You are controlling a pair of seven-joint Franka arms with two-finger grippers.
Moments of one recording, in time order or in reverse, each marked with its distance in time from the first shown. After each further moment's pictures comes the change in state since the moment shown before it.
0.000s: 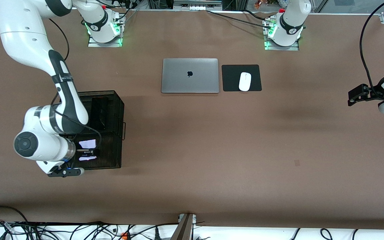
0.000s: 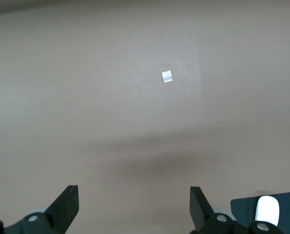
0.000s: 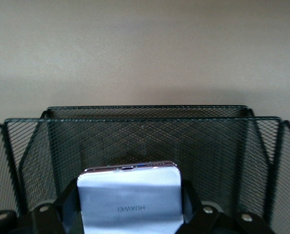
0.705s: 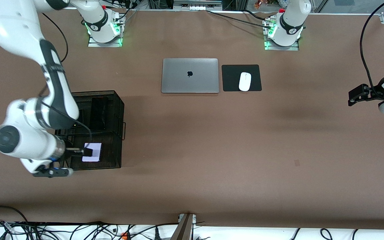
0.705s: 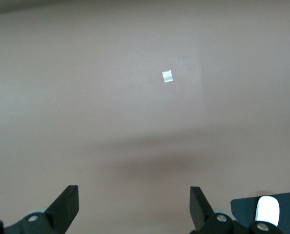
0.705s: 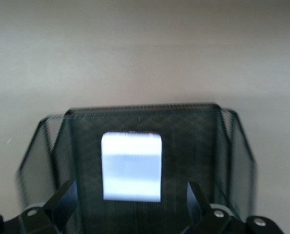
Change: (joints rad) left arm 0.001 0.000 0.000 0.000 0.000 0.000 0.000; right arm -0.001 -0.144 -0.002 0.063 0.000 -0.203 0.015
